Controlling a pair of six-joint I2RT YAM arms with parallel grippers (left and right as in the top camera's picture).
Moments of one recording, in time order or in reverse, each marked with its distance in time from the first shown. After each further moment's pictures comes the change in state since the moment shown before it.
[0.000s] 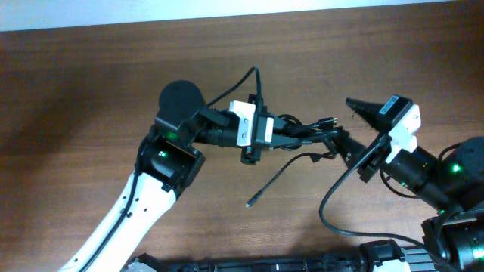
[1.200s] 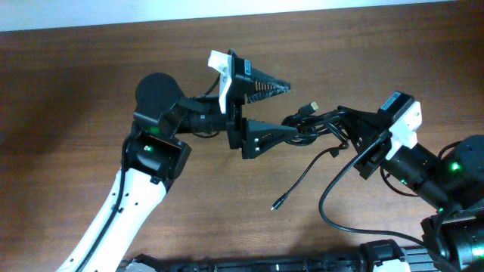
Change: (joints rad) left arm 0.122 0.000 0.000 0.046 -0.079 -0.608; right arm 0.002 0.005 0.000 0.006 0.046 0.008
